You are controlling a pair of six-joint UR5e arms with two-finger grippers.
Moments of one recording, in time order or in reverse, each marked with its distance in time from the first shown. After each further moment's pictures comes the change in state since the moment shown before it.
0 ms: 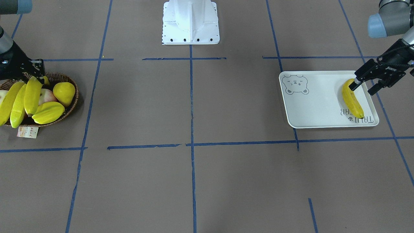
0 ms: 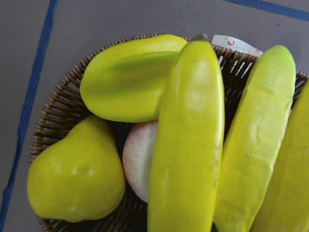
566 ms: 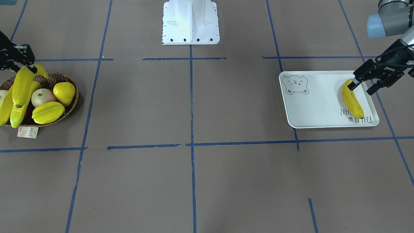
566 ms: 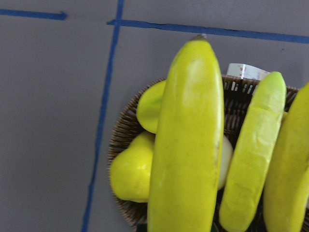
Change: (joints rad) left arm 0.006 0.000 -0.001 0.002 -0.002 -0.002; right arm 0.189 -0.003 0.100 0.002 0.269 0.002
